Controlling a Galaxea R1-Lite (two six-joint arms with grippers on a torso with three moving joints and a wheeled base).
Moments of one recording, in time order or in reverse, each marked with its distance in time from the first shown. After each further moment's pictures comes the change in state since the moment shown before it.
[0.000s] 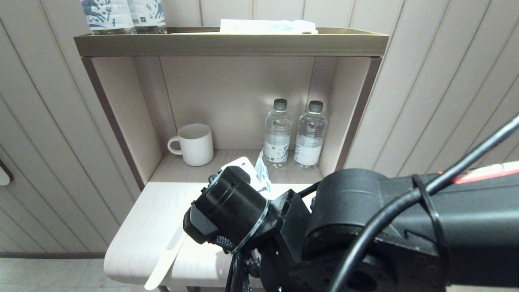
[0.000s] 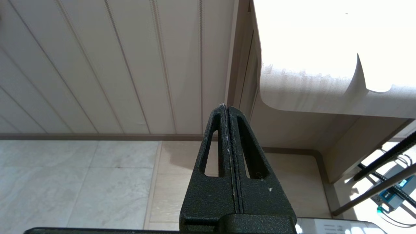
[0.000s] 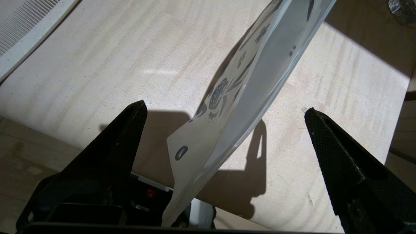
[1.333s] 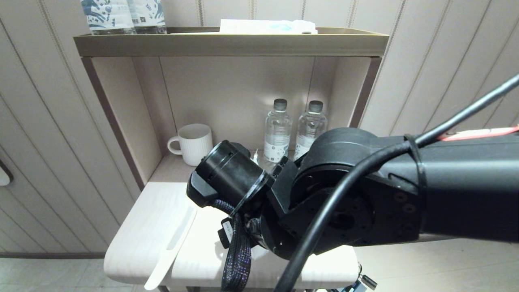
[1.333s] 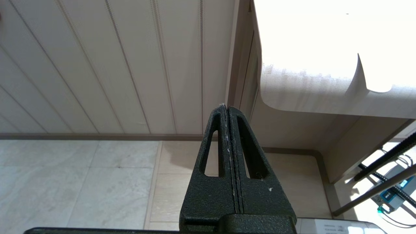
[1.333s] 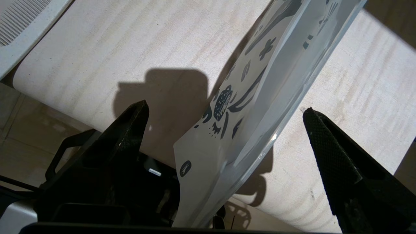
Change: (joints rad) left arm 0.000 0.000 0.000 0.001 0.000 0.000; right arm -0.055 0.062 -0.233 0.264 0.190 -0.001
